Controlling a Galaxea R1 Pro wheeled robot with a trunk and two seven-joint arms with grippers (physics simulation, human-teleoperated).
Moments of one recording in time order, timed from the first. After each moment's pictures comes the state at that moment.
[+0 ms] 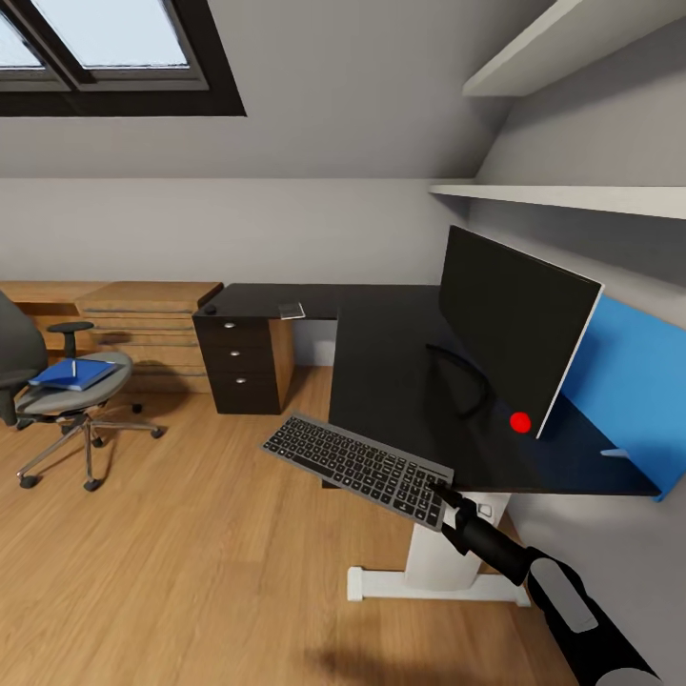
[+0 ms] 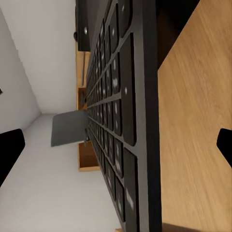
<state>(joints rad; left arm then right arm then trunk) 0.02 -0.03 0.07 -0.69 0.07 -0.25 0.23 -0.45 -0.16 -0.04 -0.77 -1.19 0.69 0.50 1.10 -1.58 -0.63</state>
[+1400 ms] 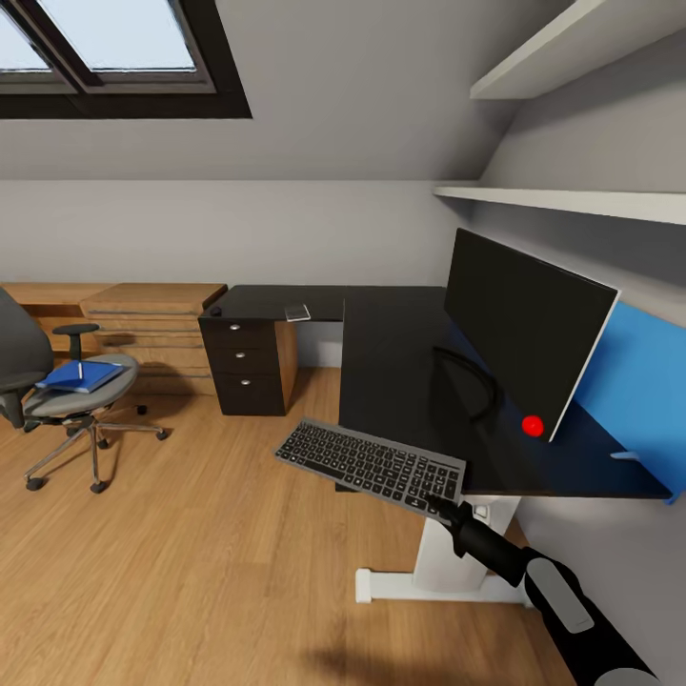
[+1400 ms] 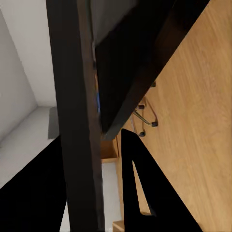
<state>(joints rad) 0.02 -0.03 0.07 -0.69 0.07 -0.25 0.23 -0.45 -0.16 -0.01 -0.77 -1.18 0.69 0.51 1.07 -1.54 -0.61</state>
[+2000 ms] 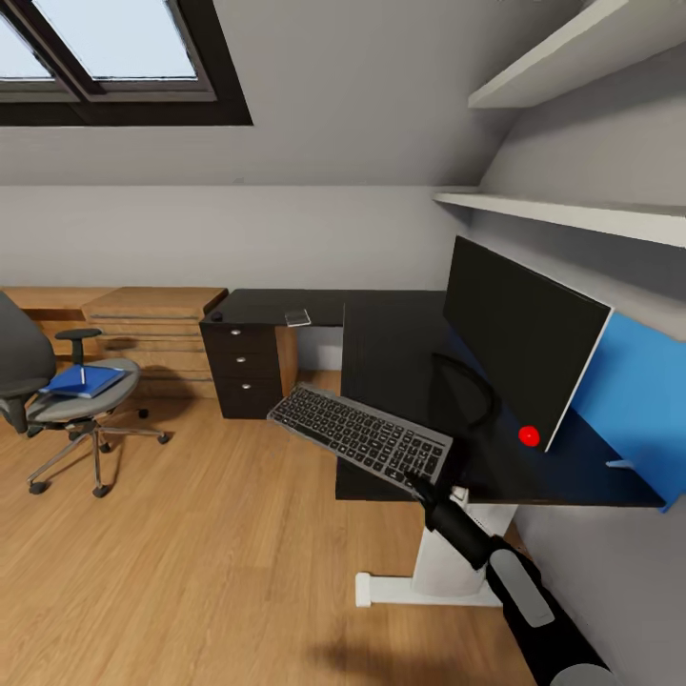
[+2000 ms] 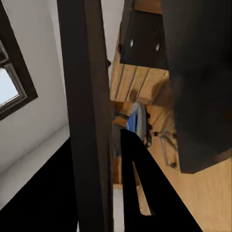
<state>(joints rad) 0.02 -0.03 0.07 -0.69 0.07 -0.24 0.23 -0.45 -0.04 -0.01 -0.84 -1.17 0.50 0.55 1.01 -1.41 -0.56</state>
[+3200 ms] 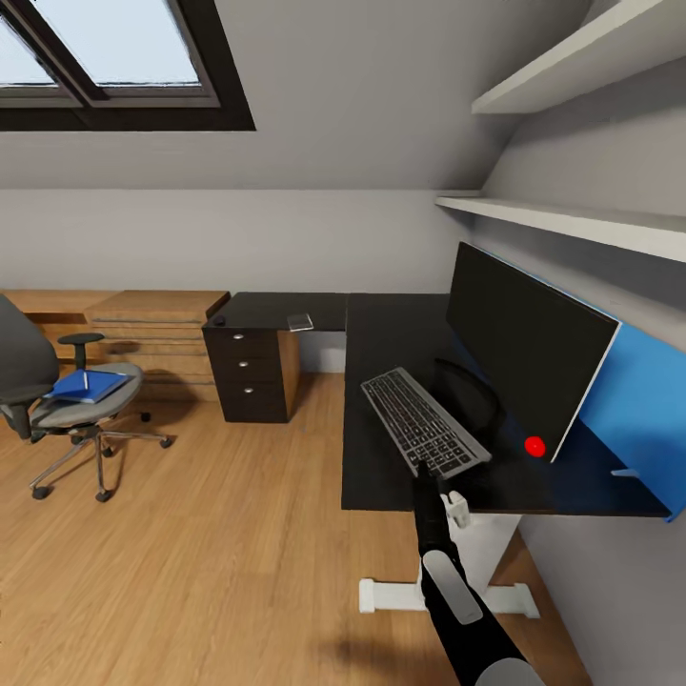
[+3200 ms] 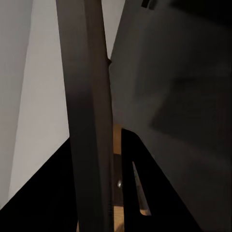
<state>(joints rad) 0.03 -0.05 0.07 -0.70 0.07 -0.26 0.23 -0.47 0.17 0.06 -0.77 -1.26 -0.38 0.31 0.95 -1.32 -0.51</state>
